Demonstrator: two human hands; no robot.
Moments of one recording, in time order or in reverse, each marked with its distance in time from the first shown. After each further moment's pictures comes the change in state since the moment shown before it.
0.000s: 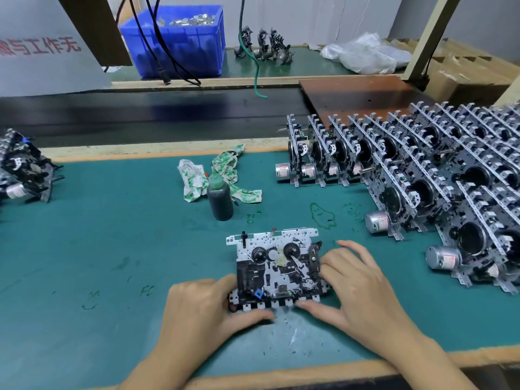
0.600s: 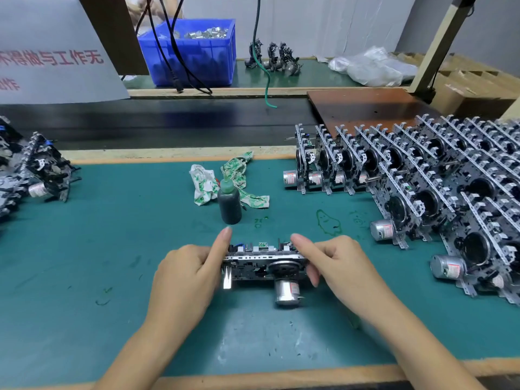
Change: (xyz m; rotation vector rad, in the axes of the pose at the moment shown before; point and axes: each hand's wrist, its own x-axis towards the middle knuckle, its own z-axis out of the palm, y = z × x) left_hand 0.024 0.005 -0.038 -0.262 0.026 -0.514; right_hand 0.050 -0.028 -0.029 0.729 -0.209 0.579
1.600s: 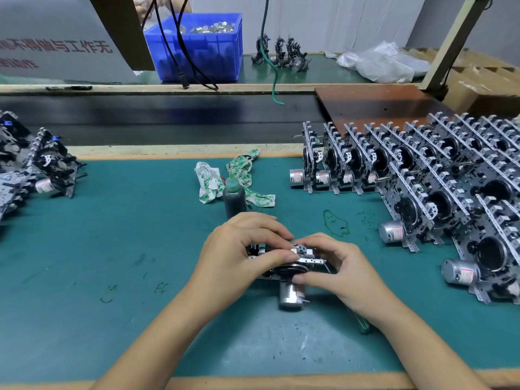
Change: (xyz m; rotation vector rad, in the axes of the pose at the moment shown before) left_hand 0.021 0.029 0.014 -0.355 -0.213 0.425; right_hand 0.013 0.026 0.006 0.437 -0.166 -0.148
